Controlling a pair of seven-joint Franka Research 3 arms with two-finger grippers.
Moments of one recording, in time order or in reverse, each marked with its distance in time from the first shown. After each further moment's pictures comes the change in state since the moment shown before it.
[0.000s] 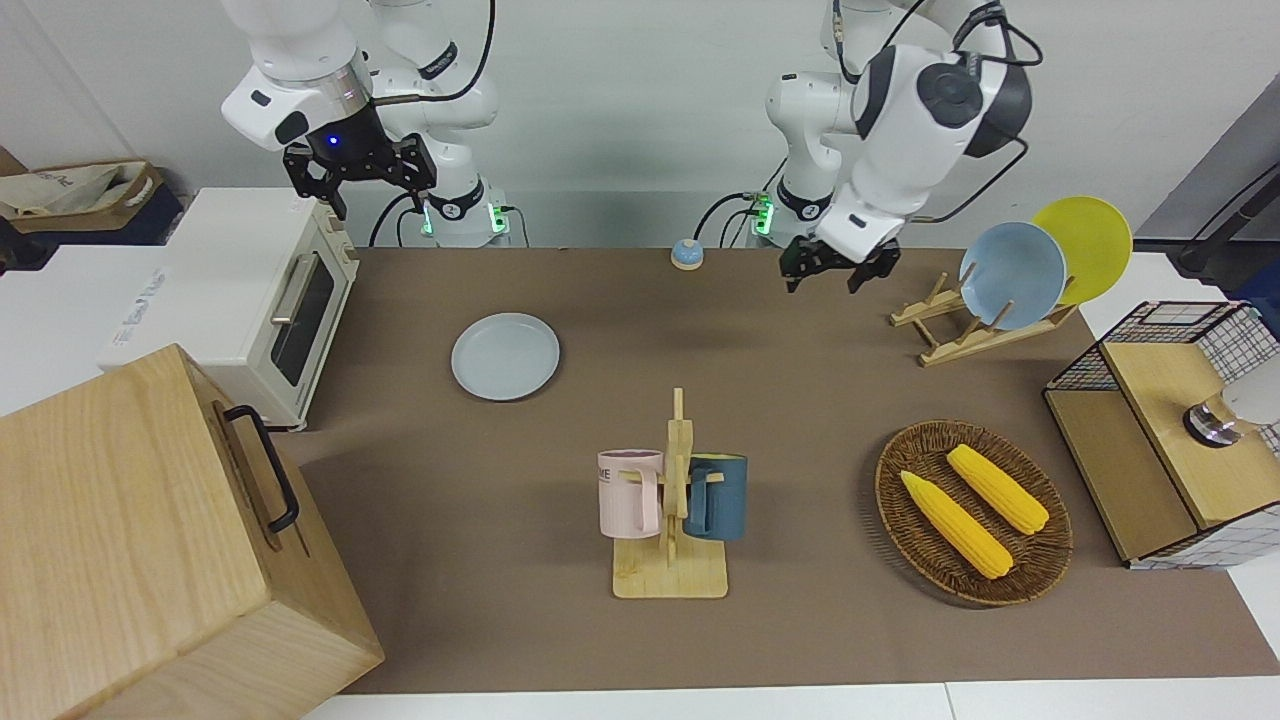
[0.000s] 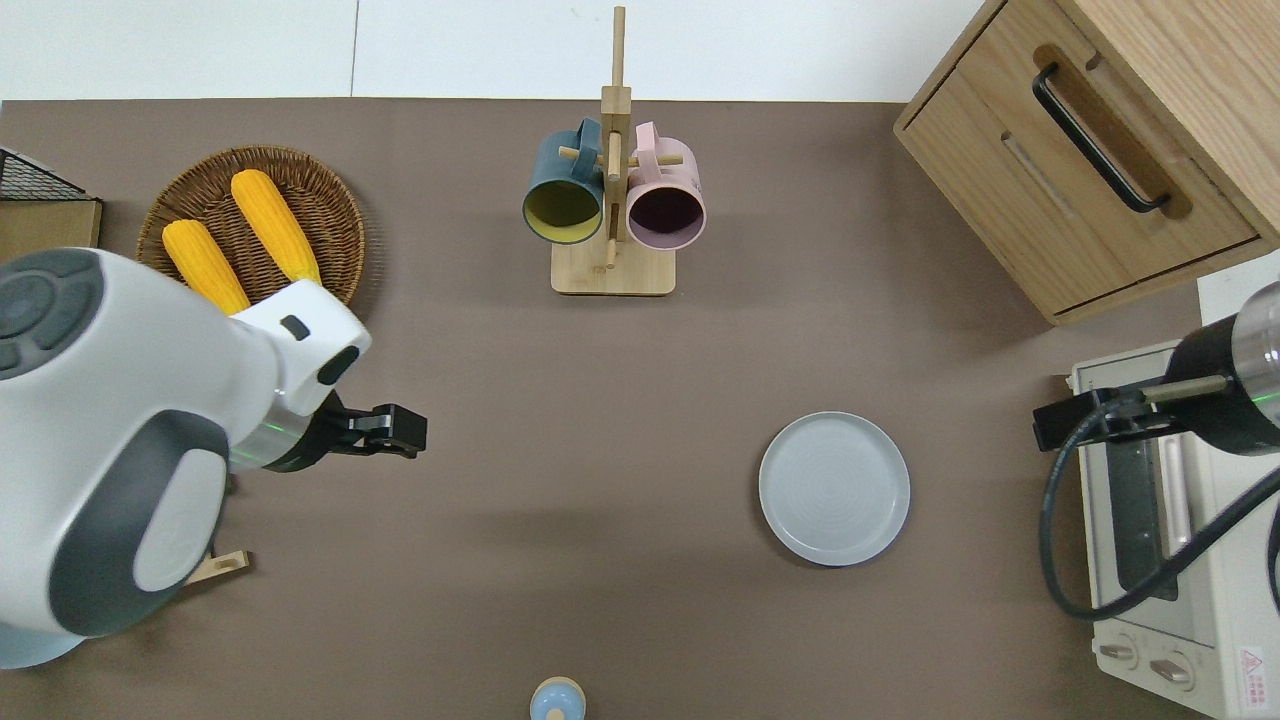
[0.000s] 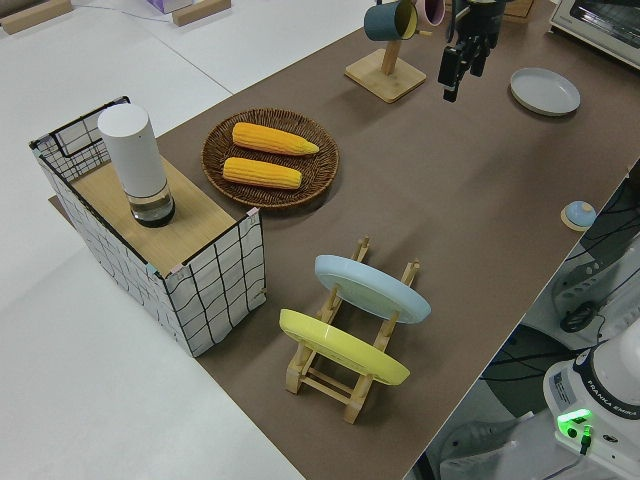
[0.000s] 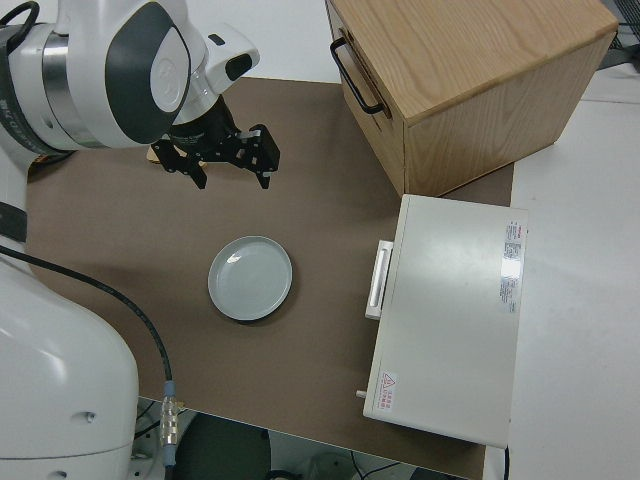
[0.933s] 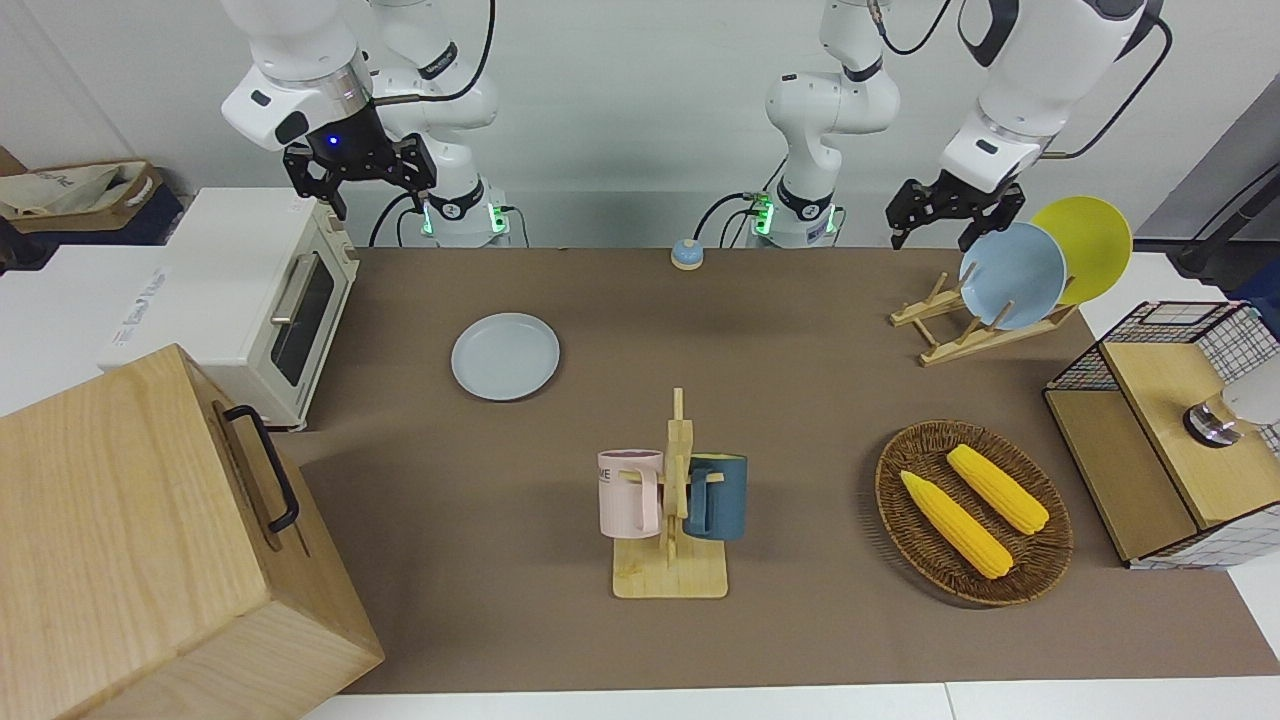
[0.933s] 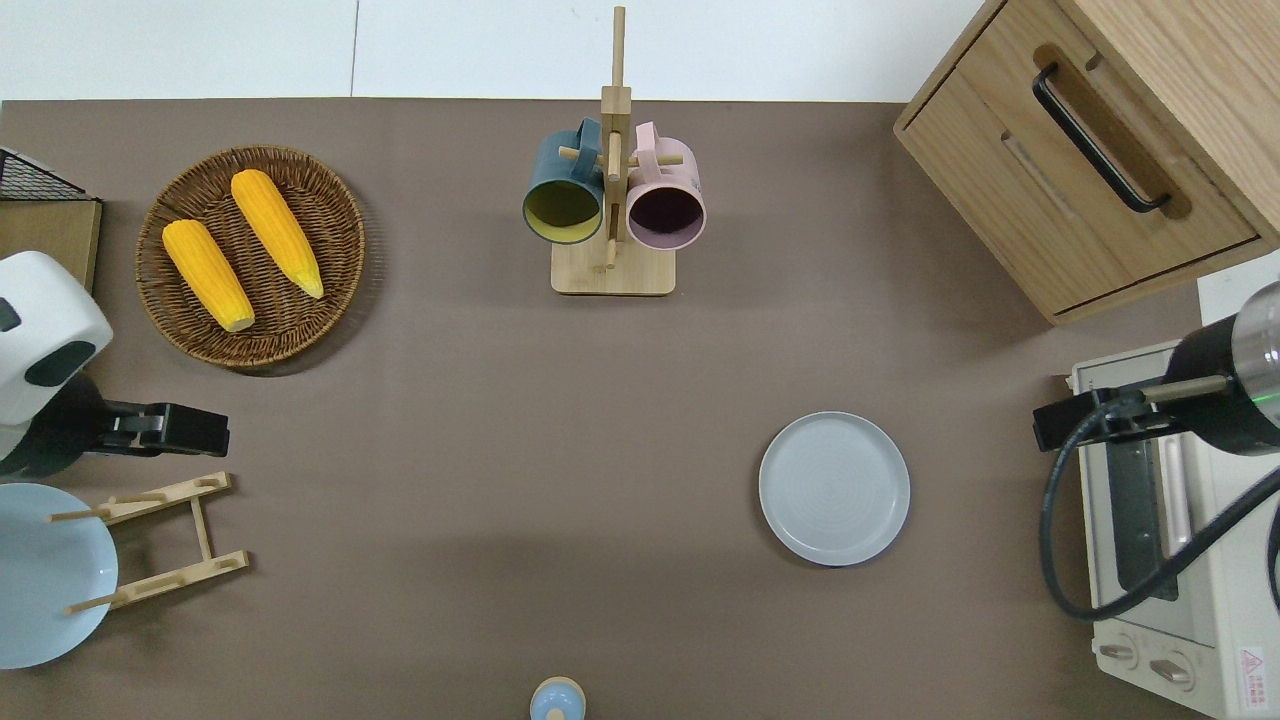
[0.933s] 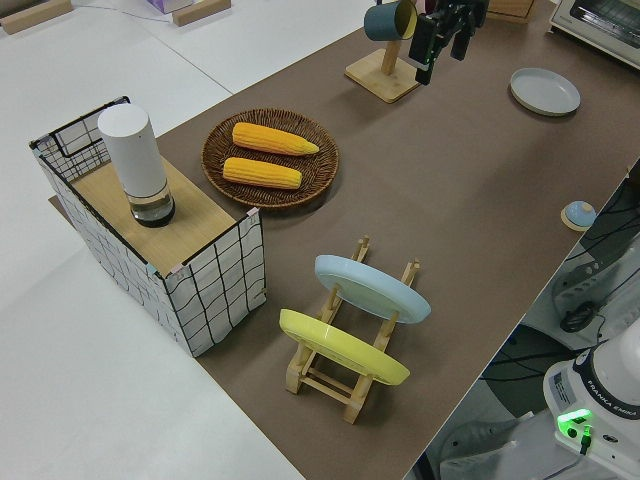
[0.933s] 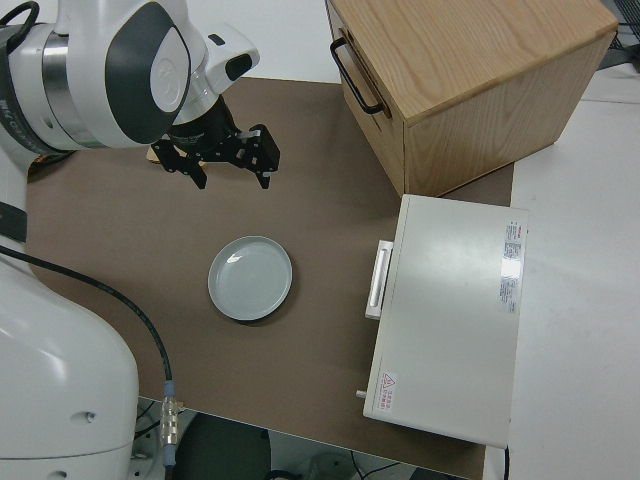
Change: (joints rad) left arm 0.013 -0.051 0.161 0.149 0.097 -0.151 0.201; right arm 0.000 0.000 0.000 0.000 0.000 0.000 0.000
